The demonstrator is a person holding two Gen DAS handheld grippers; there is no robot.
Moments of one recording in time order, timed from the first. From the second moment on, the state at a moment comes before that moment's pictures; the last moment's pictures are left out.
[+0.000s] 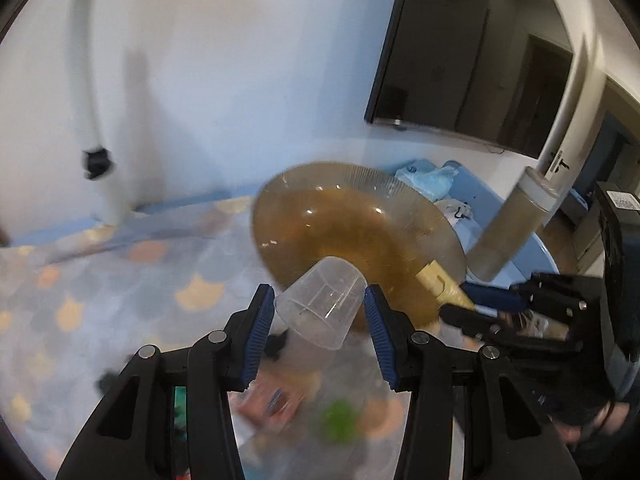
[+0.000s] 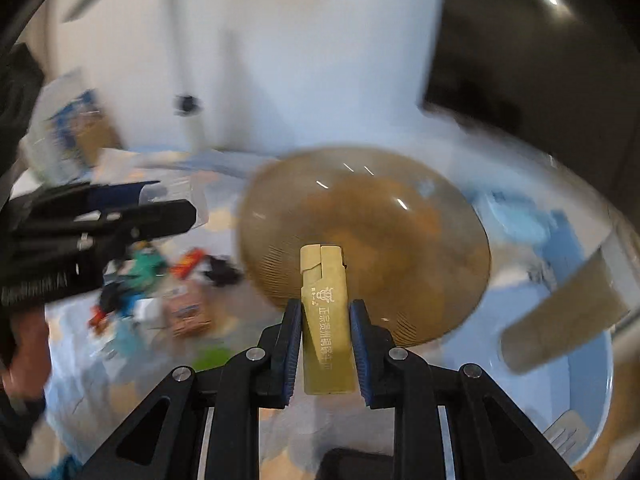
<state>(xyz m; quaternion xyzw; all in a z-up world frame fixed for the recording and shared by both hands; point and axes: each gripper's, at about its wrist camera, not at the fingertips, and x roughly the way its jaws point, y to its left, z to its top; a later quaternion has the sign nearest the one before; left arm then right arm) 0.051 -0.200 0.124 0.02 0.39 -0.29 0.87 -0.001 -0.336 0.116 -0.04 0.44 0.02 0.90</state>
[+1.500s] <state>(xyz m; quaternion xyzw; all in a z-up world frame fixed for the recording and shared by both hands) -0.066 -0.021 0.022 -0.06 0.47 -0.18 0.86 -0.083 -0.218 0.051 0.02 0.47 0.15 0.87</state>
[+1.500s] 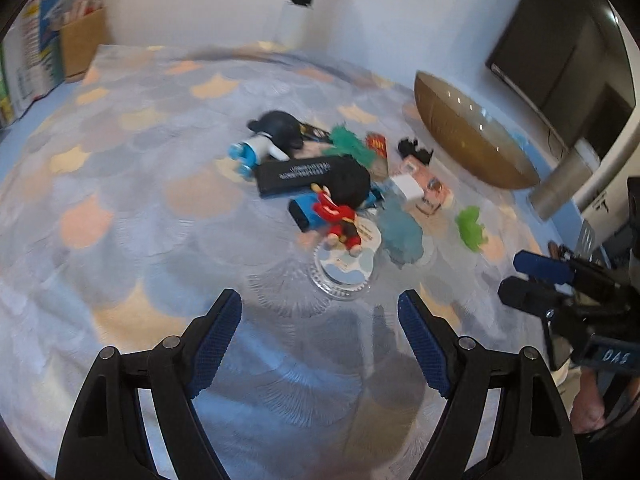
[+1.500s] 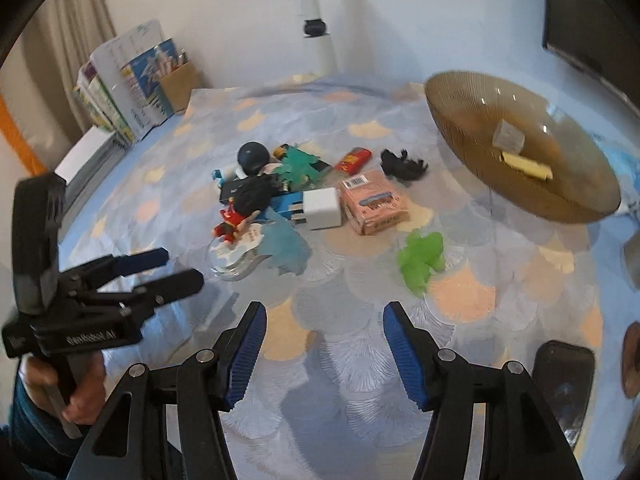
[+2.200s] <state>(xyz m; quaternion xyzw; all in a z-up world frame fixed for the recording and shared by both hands) -0.036 -0.047 0.014 -0.01 0.47 -0.21 0.86 -0.006 -0.168 0.027 0.00 0.50 0.23 0.83</state>
